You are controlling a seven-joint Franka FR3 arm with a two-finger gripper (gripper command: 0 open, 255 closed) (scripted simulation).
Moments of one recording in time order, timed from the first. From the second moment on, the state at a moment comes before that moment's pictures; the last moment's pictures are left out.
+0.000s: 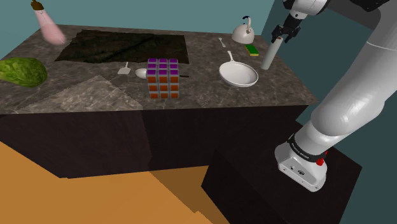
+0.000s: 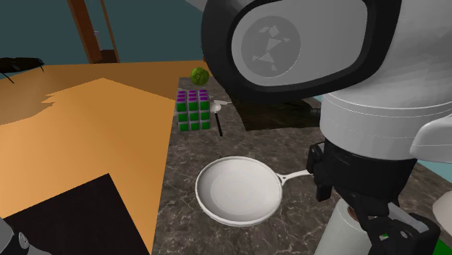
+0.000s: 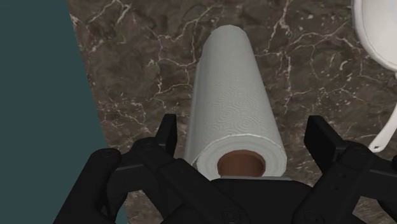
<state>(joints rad) -0.22 0.20 -0.59 -1.95 0.23 2.30 -0.43</state>
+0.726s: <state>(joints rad) -0.22 0.20 -0.59 -1.95 0.23 2.30 -0.43</state>
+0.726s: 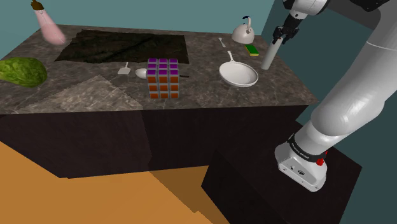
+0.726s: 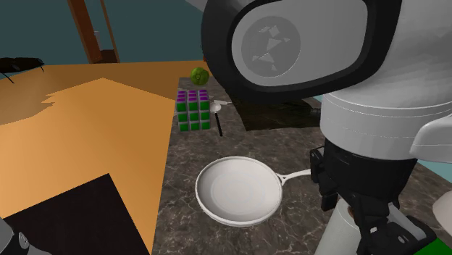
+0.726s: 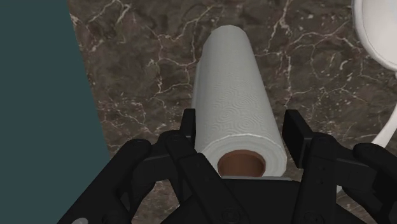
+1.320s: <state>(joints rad) -0.22 0.16 -0.60 -1.89 0.19 2.22 -0.40</state>
